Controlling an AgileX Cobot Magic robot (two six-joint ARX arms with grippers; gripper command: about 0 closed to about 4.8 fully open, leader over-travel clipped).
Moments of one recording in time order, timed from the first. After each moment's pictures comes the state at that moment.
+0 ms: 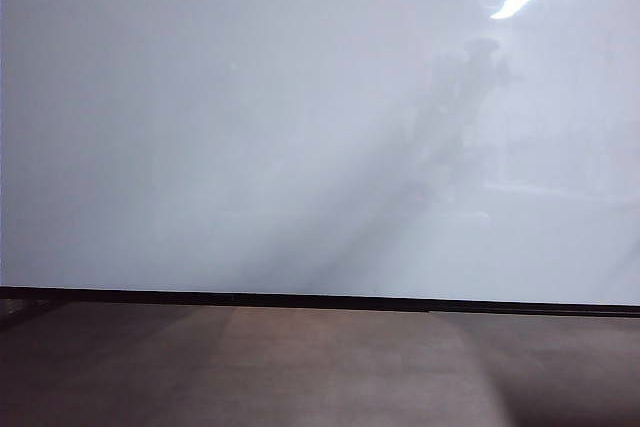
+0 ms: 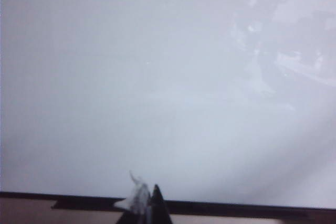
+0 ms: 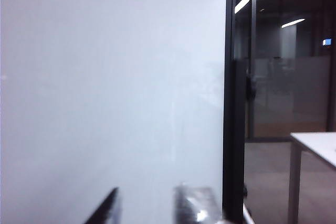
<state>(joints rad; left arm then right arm) 0.01 0.09 0.38 -0.13 0.11 -0.08 -0.02 0.14 0.42 0.09 0.05 0.03</state>
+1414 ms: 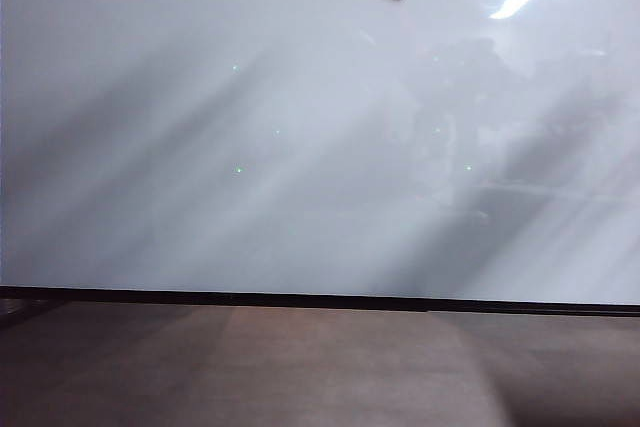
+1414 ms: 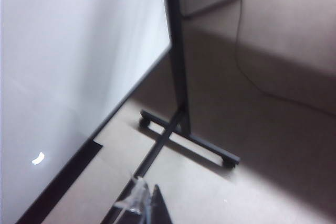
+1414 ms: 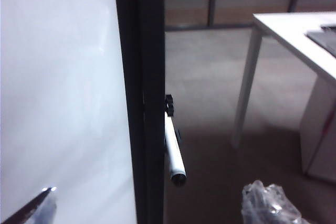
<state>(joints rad) -0.78 1.52 1.36 -0.32 0.18 0.27 -0.41 1.41 0.71 0.63 -0.21 -0.01</state>
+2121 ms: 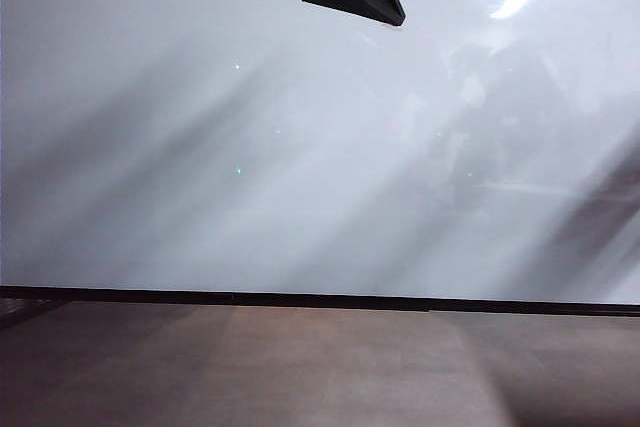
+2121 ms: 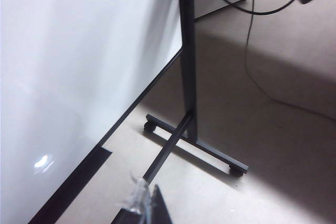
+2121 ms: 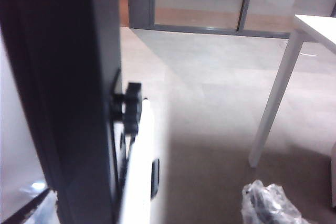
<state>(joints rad) -0.75 1.58 1.36 -0.23 0.20 0.28 -0.46 2.05 1.12 0.85 -0.37 -0.09</state>
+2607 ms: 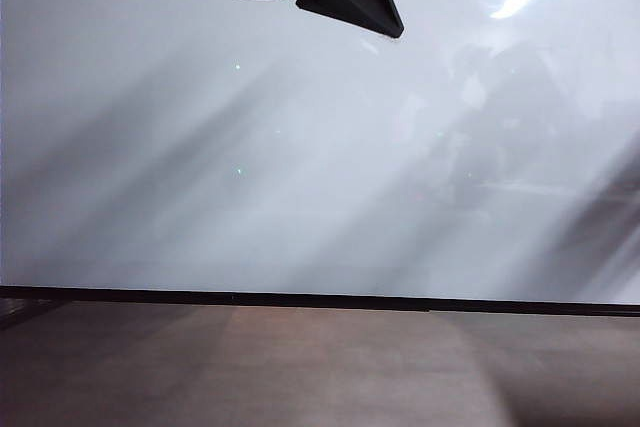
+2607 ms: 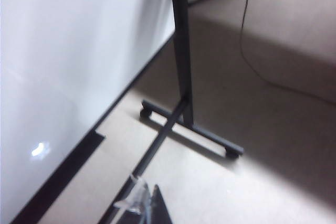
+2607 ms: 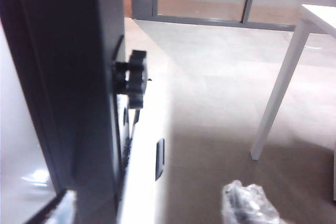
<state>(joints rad) -0.75 1.58 1.36 -0.30 0.20 0.30 -0.46 2.07 1.12 0.85 -0.38 -0.11</state>
